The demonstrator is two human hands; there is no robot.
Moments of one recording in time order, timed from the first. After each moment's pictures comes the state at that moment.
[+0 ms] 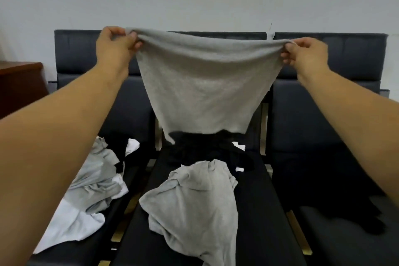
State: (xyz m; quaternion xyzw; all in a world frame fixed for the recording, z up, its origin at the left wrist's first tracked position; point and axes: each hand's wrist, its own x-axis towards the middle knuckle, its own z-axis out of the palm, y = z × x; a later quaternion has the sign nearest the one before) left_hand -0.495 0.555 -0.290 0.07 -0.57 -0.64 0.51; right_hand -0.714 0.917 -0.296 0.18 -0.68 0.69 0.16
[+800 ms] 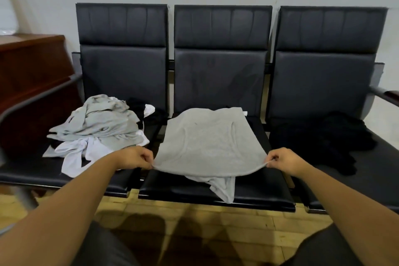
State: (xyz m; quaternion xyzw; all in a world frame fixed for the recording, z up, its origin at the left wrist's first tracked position) left_hand -0.294 0.585 -0.573 0.16 -0.92 -0.35 -0.12; right_hand -0.561 1.023 -0.589 0.29 -0.91 0.26 -0.16
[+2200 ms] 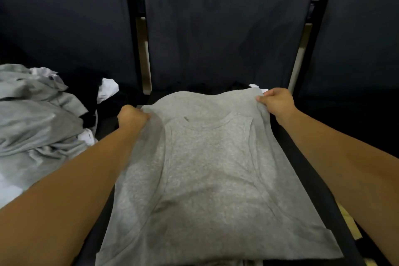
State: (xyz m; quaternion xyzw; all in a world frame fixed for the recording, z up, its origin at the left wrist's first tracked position) left_hand -0.572 0.505 -0.676 0.50 -0.77 -0.37 0.15; right_hand -0.785 0.825 -0.640 0.04 -0.84 0.54 -0.08
